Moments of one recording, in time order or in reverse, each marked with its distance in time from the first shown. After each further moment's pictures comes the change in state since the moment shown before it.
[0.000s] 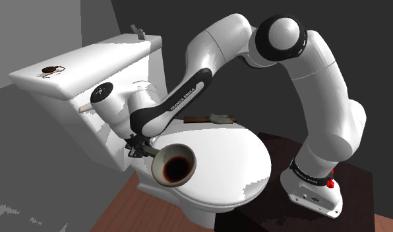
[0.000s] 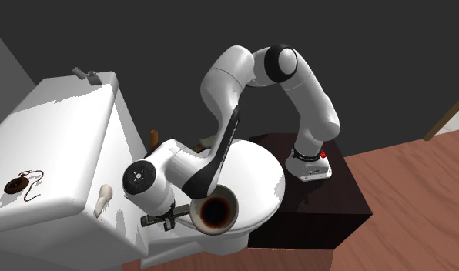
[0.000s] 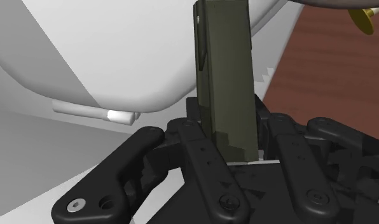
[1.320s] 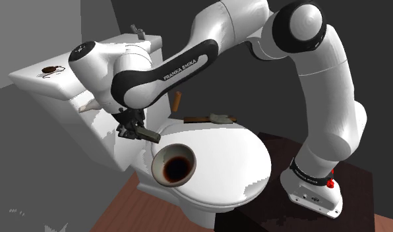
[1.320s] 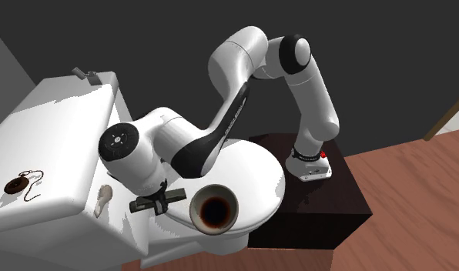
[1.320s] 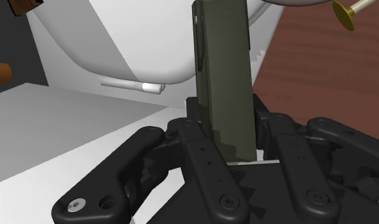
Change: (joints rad) arm -0.024 -0.110 0.077 0.110 0.107 -0.177 -0.093
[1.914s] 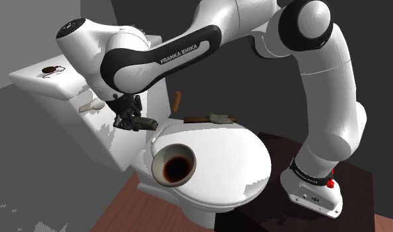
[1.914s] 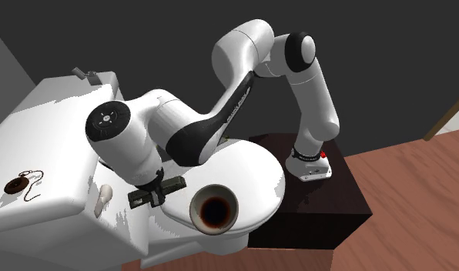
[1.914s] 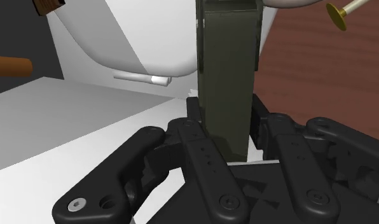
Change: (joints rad) arm 0.006 -0.034 0.021 0.074 0.035 -0.088 -0.039
